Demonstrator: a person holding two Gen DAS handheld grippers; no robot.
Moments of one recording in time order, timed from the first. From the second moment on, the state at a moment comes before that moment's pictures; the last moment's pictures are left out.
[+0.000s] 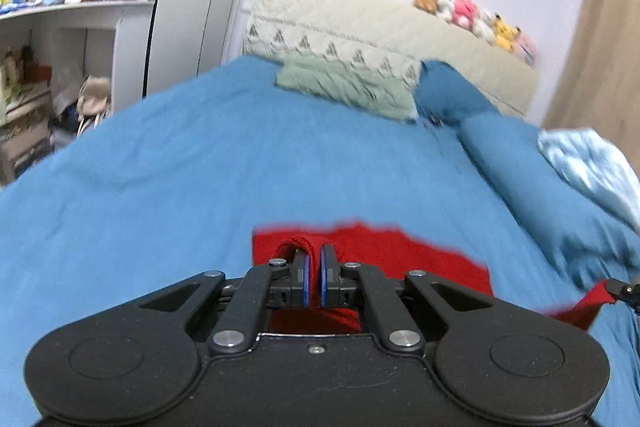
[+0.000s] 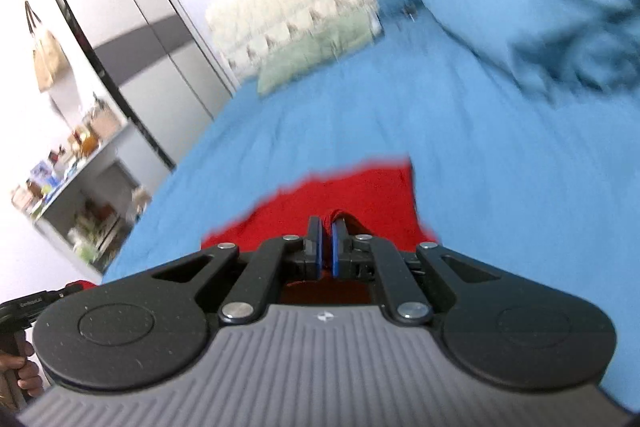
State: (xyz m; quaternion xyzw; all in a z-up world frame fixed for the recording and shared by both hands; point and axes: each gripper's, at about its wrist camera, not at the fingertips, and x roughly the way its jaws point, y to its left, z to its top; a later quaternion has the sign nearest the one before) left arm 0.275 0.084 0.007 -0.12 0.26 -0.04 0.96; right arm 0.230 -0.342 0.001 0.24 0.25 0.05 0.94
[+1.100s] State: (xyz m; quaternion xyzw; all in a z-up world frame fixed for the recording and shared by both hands) left arm 0.417 0.045 -0.166 0.00 0.40 -0.07 0.91; right arm 0.453 -0.295 -0.175 0.11 0.39 -0.01 0.91
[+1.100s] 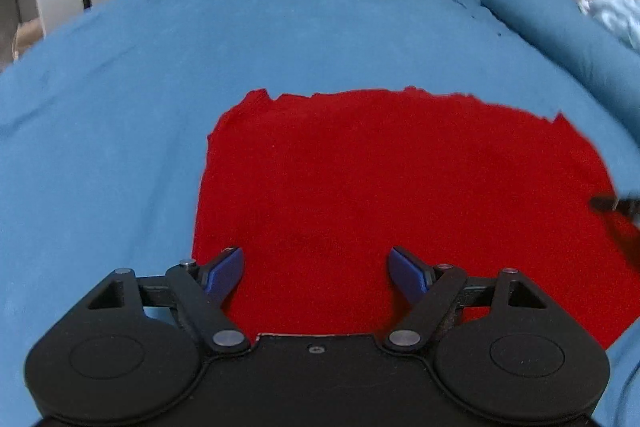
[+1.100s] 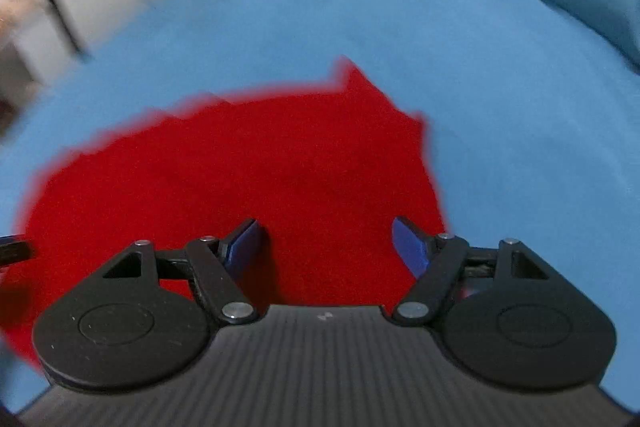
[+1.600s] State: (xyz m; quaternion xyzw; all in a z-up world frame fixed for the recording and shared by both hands) left arm 0.385 -0.013 -0.076 0.02 0.38 -0.09 0.92; right arm 0.385 -0.314 -0.075 0.07 0.33 0.00 0.94
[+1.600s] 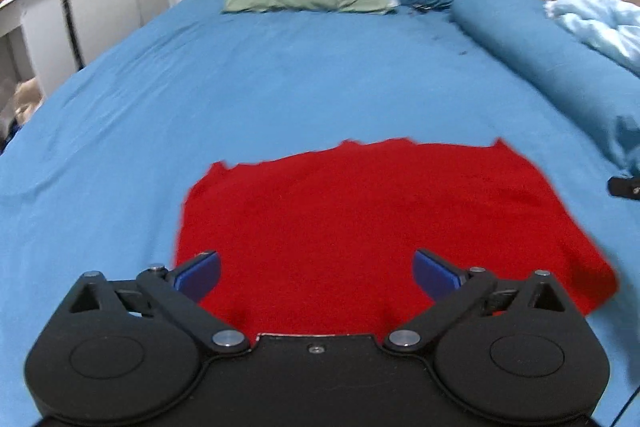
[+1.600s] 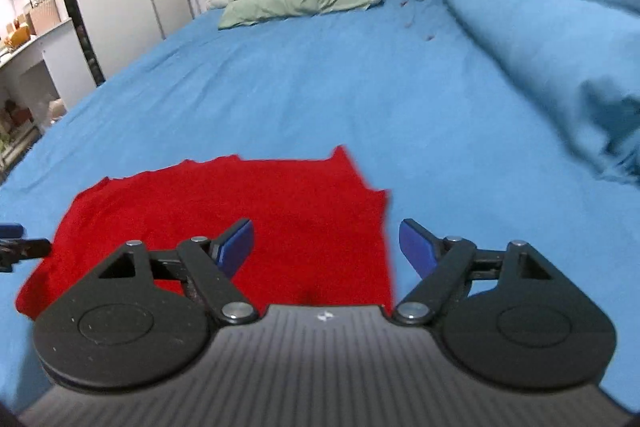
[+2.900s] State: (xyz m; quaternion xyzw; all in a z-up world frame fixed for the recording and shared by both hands) left arm 0.427 -0.036 -0.125 -0.01 0.46 -0.10 0.88; right arm 0.404 -0.287 -0.083 0.28 0.30 0.05 0.91
